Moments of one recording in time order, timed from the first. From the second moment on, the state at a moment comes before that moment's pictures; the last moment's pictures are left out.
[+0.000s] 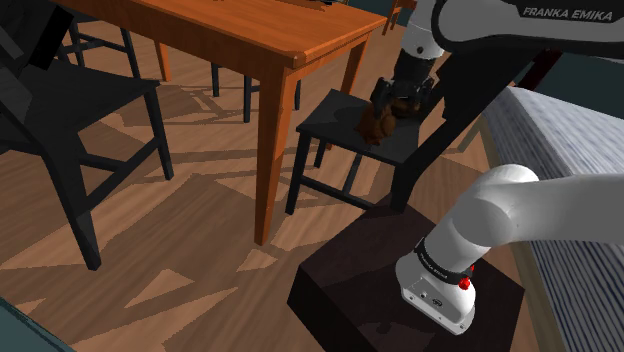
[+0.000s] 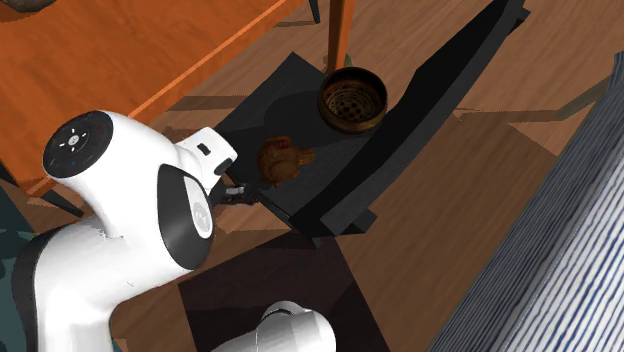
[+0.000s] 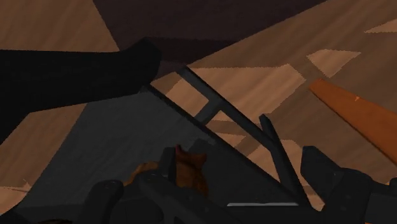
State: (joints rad) arm -0.09 -0.88 0.04 -2.61 -0.11 1.77 0.38
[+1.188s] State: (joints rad) arm -0.39 -0.65 0.16 -2.92 -0.26 2.54 0.86
